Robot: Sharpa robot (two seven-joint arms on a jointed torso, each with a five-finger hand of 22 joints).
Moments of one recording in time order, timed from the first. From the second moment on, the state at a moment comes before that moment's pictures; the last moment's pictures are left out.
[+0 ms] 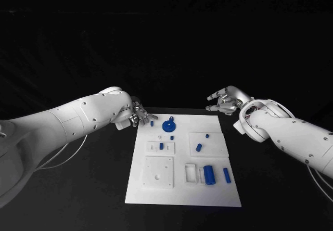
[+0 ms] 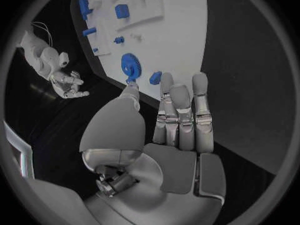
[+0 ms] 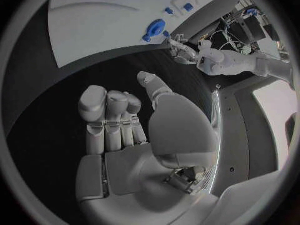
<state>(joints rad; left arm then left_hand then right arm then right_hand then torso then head) 1.42 -0.41 -0.17 0.82 -0.87 0.11 -0.42 1.10 -0.11 -0.02 0.21 0.15 1.17 0.02 0.12 0.58 1.47 -0.05 0.38 0.13 1.34 -0.10 1.10 0.50 0.02 1.29 -0.12 0.27 1.31 1.09 -0.70 0.30 1.21 -1.28 -0.30 -0.08 1.28 -0.14 0.17 -0.08 0.53 0.99 0.12 0.06 0.06 1.27 0.00 0.98 1.16 1.43 -0.07 0.95 0.99 0.08 1.47 -0.09 0.88 1.31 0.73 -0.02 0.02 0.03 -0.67</state>
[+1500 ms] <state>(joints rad) 1.39 -0.38 -0.17 0.78 -0.82 0.15 -0.40 1.15 0.05 -0.10 0.07 0.15 1.17 0.02 0.12 0.58 1.47 -0.05 0.38 0.13 1.33 -0.10 1.11 0.50 0.02 1.29 -0.12 0.27 1.31 1.09 -0.71 0.31 1.21 -1.28 -0.31 -0.07 1.28 -0.14 0.18 -0.08 0.53 1.00 0.11 0.06 0.06 1.27 0.00 0.98 1.16 1.43 -0.07 0.95 0.99 0.08 1.47 -0.09 0.88 1.31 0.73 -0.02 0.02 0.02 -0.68</state>
